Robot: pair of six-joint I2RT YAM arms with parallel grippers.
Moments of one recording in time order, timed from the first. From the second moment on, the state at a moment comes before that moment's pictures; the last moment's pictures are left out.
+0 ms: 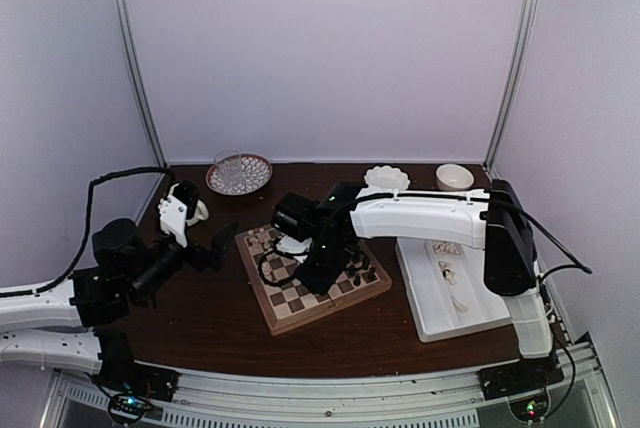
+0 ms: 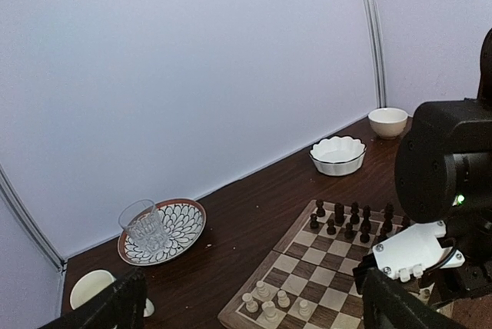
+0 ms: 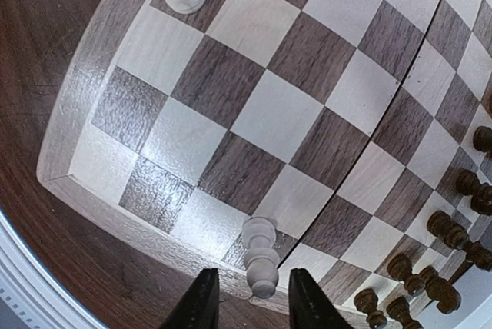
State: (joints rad) left arm -0.99 0.73 0.42 0.32 -0.49 0.20; right arm 1.09 2.19 1.91 -1.06 0.07 0.11
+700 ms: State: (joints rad) left arm -0.99 1.04 0.62 0.16 -0.37 0.13; right arm 1.09 1.62 1.39 -0.61 0.17 0.09
